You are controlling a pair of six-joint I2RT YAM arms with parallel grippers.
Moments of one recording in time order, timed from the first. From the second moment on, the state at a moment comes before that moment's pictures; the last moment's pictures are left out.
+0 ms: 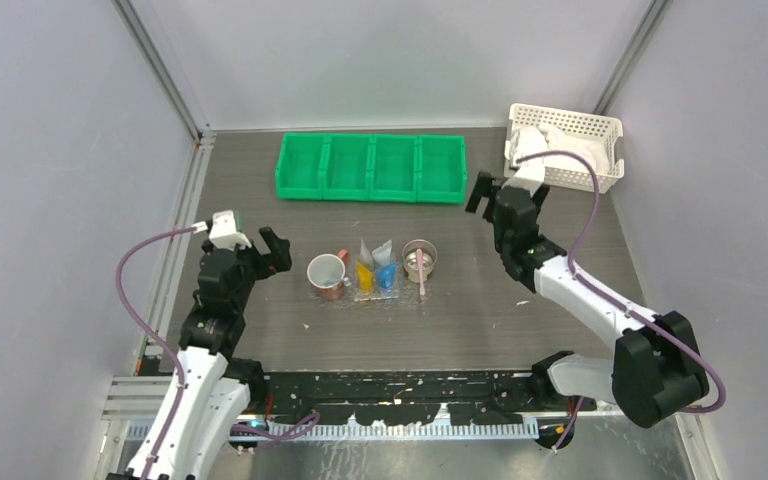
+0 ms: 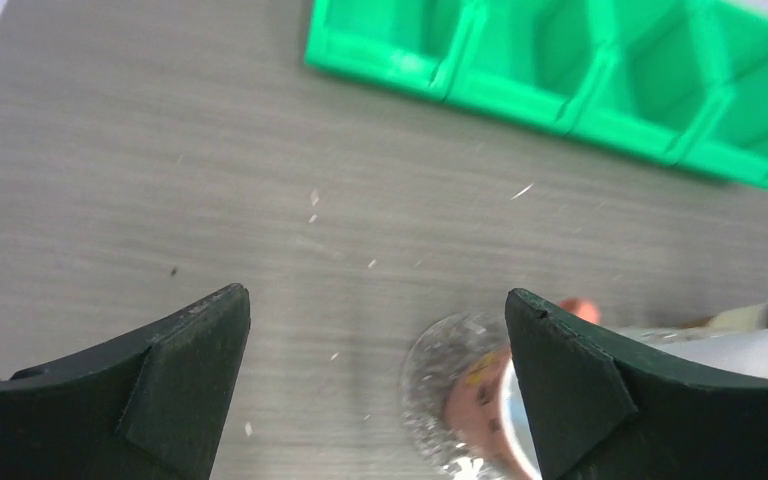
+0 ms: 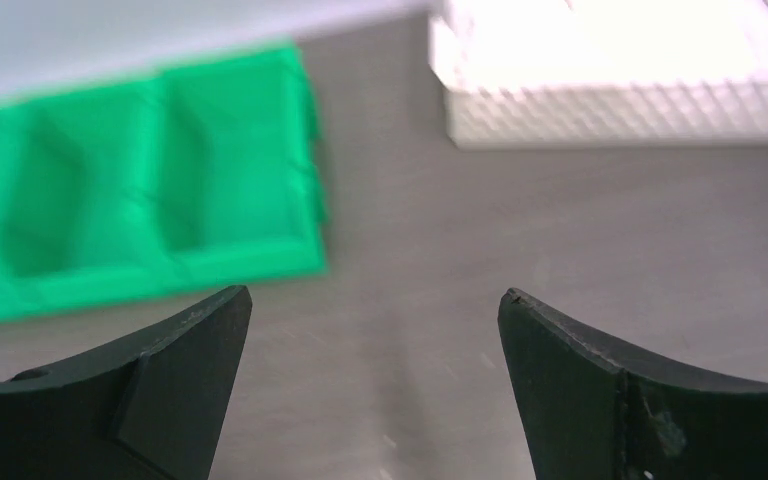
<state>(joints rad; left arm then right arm) -0.14 0.57 0.49 -0.17 -0.08 -0.31 0.41 1.23 0.79 0.22 0.50 0.28</state>
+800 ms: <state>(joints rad) -0.14 1.14 0.18 0.56 -0.14 -0.09 0.25 1.30 0.26 0.74 0.71 0.19</state>
